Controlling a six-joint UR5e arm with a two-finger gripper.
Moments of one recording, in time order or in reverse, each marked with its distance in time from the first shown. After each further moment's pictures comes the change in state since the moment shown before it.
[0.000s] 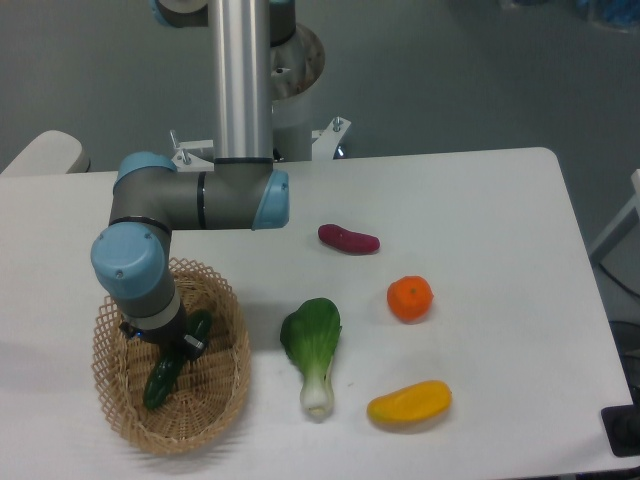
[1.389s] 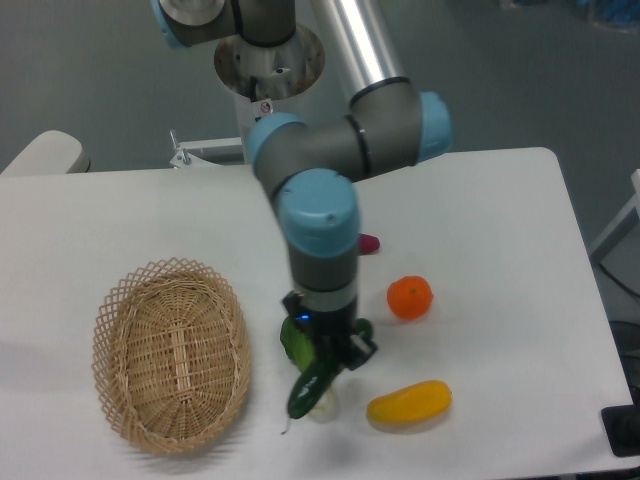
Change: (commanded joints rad) arm 0.423 0.063 0.184 -0.121 -0.008 0.739
